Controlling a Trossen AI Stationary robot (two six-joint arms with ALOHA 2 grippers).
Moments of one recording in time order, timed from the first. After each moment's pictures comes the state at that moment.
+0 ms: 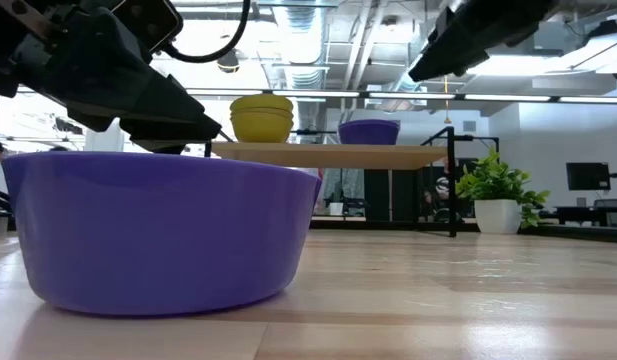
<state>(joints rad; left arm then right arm) -0.53 1.48 0.47 0.81 -0.25 -0.24 0.46 1.39 0.87 -0.19 0.32 0.19</state>
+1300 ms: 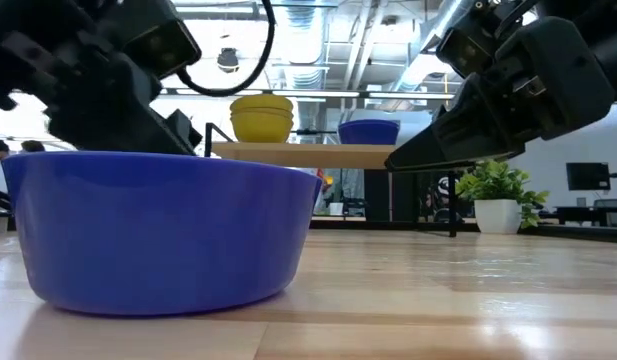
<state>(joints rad) -0.53 1.52 0.59 0.48 -0.28 -0.32 0.47 1.71 0.55 0.70 0.44 0.21</state>
